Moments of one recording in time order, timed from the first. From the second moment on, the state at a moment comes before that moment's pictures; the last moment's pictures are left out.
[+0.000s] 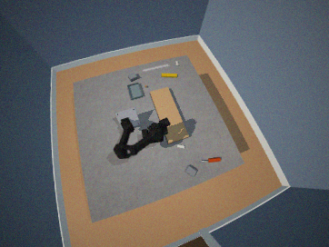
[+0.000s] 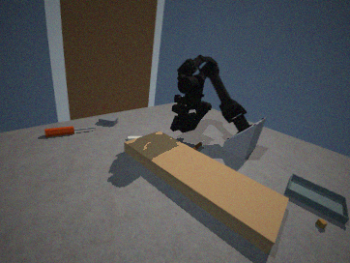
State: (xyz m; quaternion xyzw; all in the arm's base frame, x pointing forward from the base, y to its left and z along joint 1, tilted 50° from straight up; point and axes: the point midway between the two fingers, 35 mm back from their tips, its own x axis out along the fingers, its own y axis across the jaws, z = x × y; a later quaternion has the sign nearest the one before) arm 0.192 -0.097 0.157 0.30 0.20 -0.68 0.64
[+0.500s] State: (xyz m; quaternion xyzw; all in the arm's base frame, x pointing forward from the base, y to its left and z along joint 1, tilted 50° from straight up) arm 0.190 -0.100 0.157 0.33 0.23 -0.67 0.63
